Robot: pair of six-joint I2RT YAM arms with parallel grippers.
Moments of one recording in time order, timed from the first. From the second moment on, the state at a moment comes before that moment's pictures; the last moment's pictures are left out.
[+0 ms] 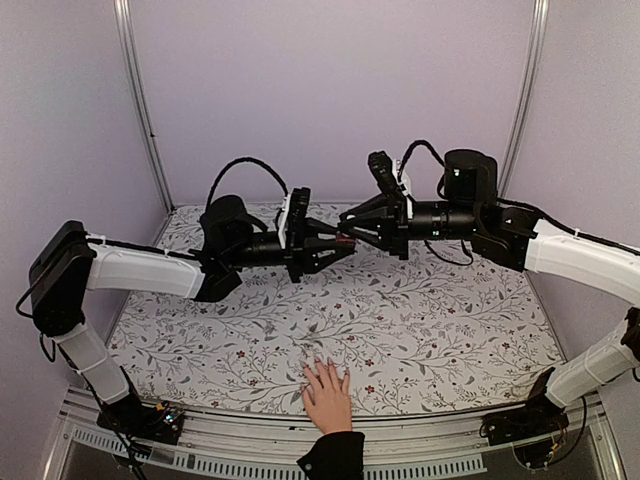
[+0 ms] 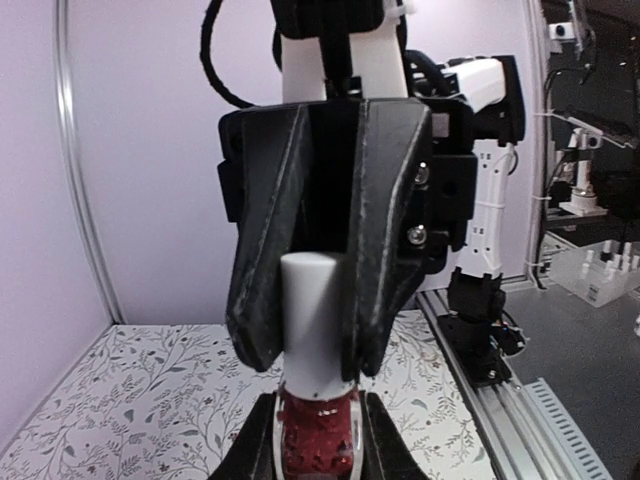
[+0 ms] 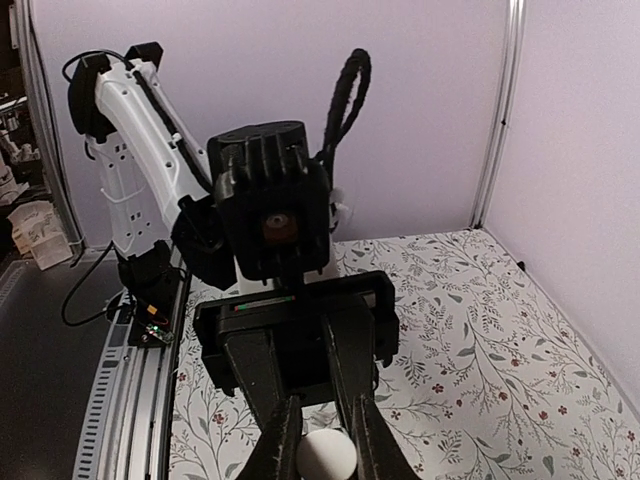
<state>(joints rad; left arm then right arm) -0.83 1.68 0.96 0.91 0.72 -0.02 0.83 1.38 1.16 0.06 -0.55 -0.12</state>
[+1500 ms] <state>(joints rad) -0.83 1.69 0.98 0.80 0.82 0.04 0.84 1.34 1.27 -0.29 -0.52 -0.25</state>
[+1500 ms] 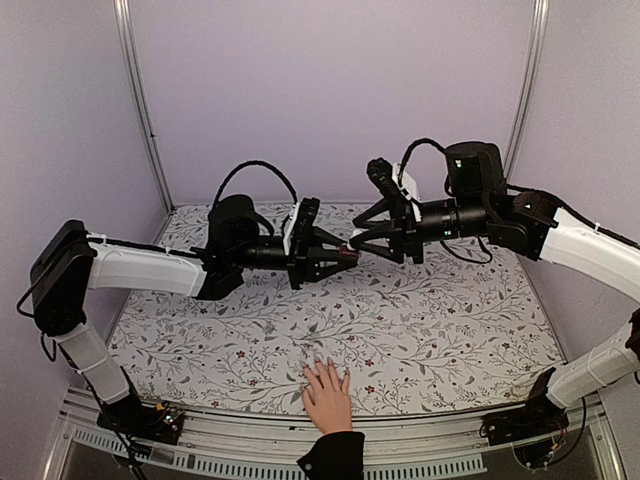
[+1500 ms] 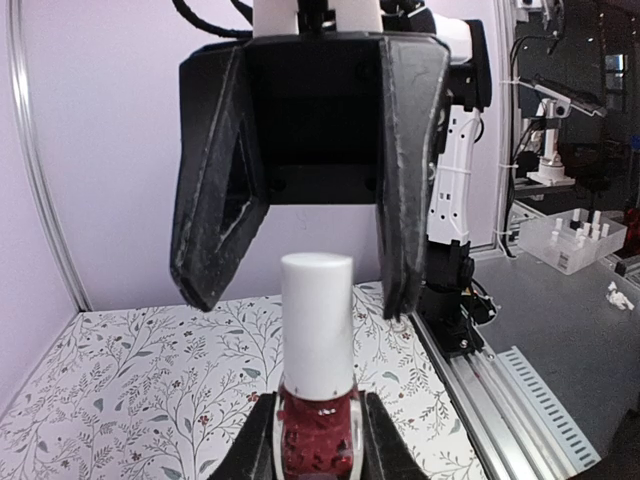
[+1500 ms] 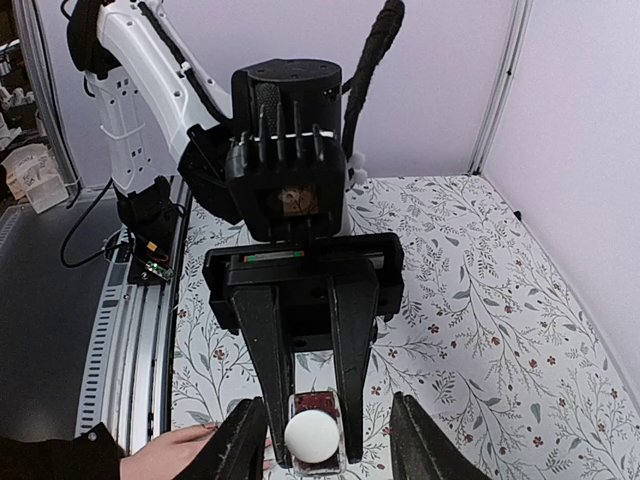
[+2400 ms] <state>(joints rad) -0.83 1.69 1.01 0.77 0.81 0.06 0.84 1.36 1.28 -0.36 -0.52 -0.26</state>
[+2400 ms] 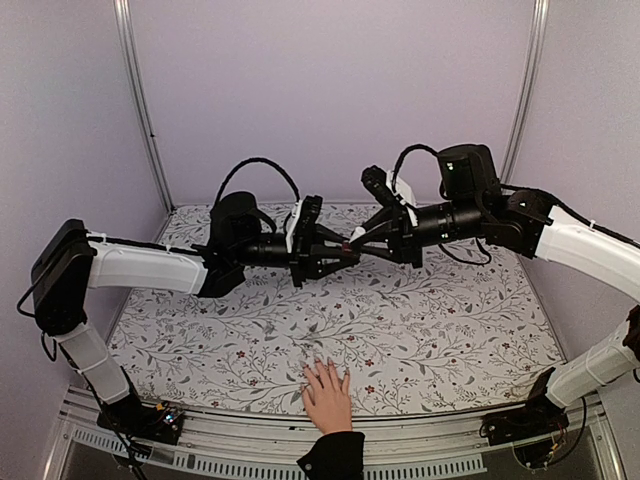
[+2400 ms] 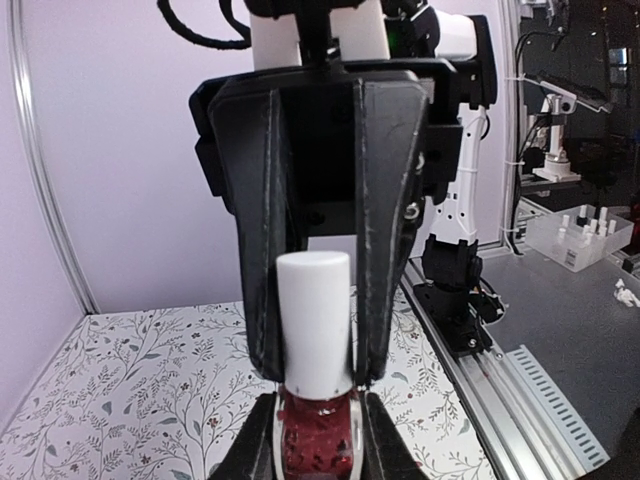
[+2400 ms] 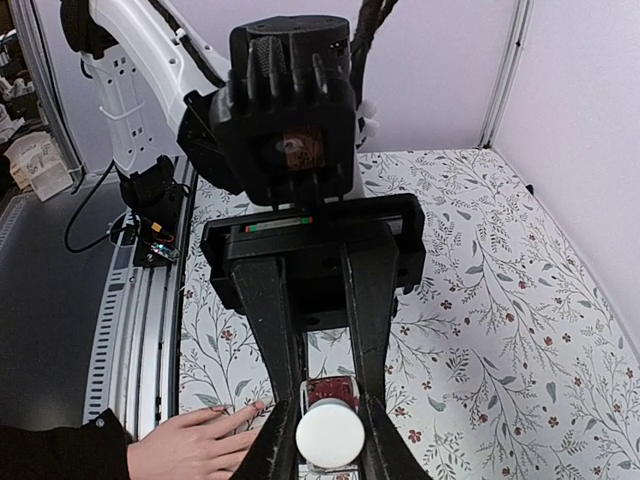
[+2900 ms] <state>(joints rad) -0.84 1.69 1.02 0.73 0.80 0.10 0.84 1.36 1.28 -0.37 -0.52 -0.26</state>
